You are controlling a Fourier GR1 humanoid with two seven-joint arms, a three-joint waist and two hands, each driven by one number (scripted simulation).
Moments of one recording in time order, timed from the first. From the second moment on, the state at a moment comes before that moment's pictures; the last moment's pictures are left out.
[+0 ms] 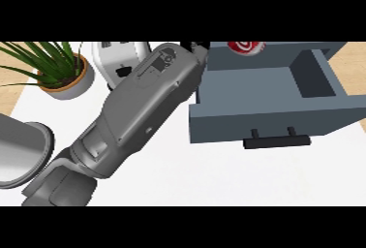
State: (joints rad) left arm -1.36 0.00 -0.32 -0.65 0.63 0.64 0.00; right arm 0.38 -0.05 -0.68 -2.28 -0.56 0.45 0.29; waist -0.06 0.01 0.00
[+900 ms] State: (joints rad) left arm -1.39 0.00 -0.56 -0.51 0.85 0.74 -0.08; right arm 0.34 -0.04 -0.65 -2.30 -0.53 0.43 0.32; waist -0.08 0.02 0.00
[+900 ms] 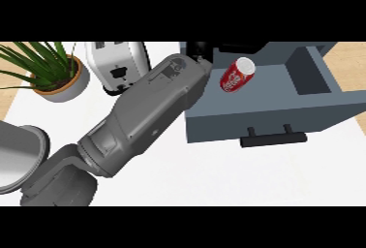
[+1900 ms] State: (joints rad) left arm -1.40 0.00 -0.60 -0.46 1.00 0.78 -0.21; right arm 0.27 -0.09 -0.67 -2.34 -0.40 0.48 0.23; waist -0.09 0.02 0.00
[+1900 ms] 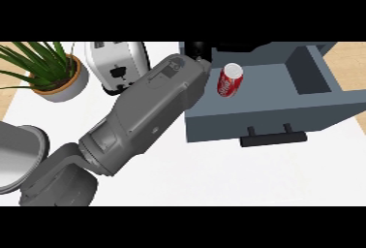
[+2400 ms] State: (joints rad) left arm -1.40 0.00 -0.61 -0.50 1.04 0.79 -0.29; right arm 0.16 -0.10 -0.54 -2.40 -0.07 0.50 0.11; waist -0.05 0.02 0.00
